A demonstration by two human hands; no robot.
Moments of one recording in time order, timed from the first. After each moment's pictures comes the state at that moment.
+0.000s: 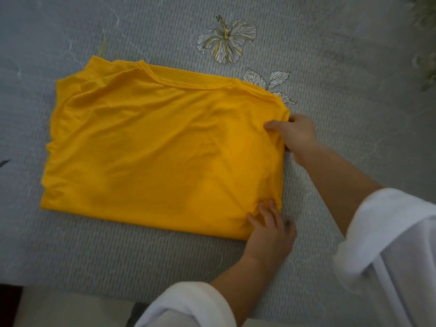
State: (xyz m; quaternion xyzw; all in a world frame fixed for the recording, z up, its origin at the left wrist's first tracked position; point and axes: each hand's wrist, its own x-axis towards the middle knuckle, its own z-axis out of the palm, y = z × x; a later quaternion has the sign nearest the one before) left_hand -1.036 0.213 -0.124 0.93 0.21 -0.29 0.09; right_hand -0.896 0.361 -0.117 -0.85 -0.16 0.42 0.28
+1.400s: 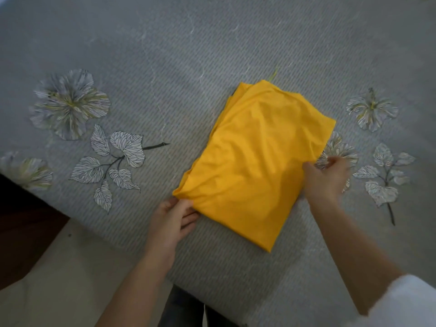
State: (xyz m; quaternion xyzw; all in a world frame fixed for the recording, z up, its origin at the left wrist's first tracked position) left_hand -1.387 0.340 -0.126 0.05 0.70 0.32 0.64; right_hand -1.122 0.424 -0.130 -0.89 -0.29 0.25 0.25
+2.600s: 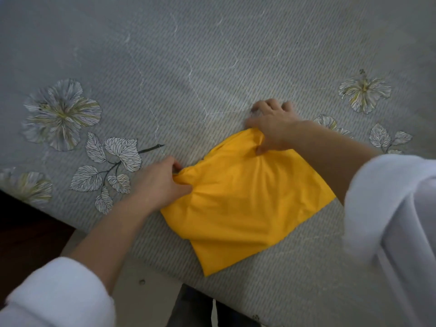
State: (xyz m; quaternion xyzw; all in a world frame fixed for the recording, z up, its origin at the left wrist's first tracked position) left_hand -1.427 0.423 -0.135 0.62 0.69 -0.09 0.37; right_hand -1.163 0.522 -0.117 -0.52 -0.79 0.12 -0.29
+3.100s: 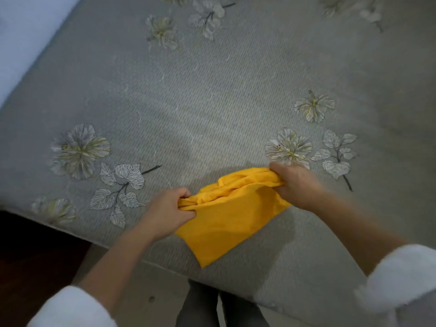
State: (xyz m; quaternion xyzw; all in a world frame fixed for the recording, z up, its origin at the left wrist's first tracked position) left_hand -1.410 0.386 -0.052 0.65 0.58 0.00 0.50; right_hand -1.102 0.385 -0.038 -0.66 -0.71 0.24 -0.07
